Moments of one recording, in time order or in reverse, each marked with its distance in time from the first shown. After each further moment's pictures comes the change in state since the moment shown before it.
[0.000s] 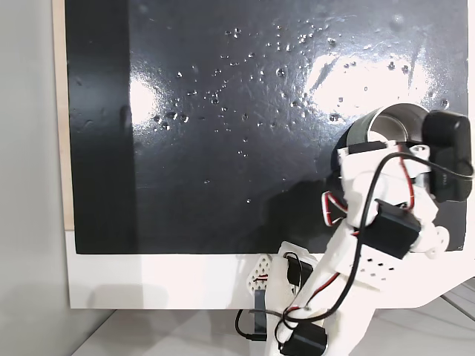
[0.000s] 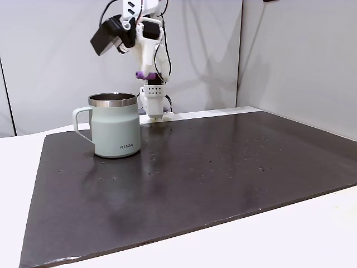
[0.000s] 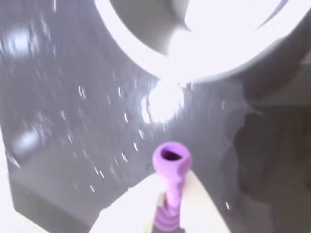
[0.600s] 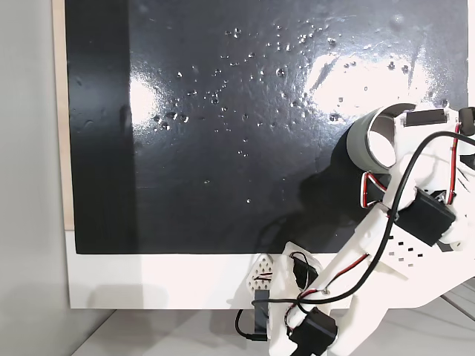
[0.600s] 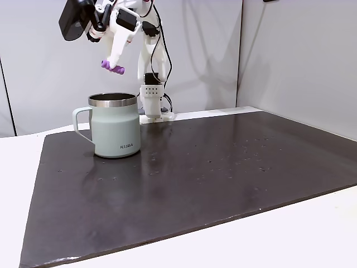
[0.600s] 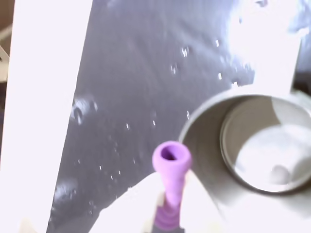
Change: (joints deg) arm 7.9 -6.1 -1.0 -25.7 -8.6
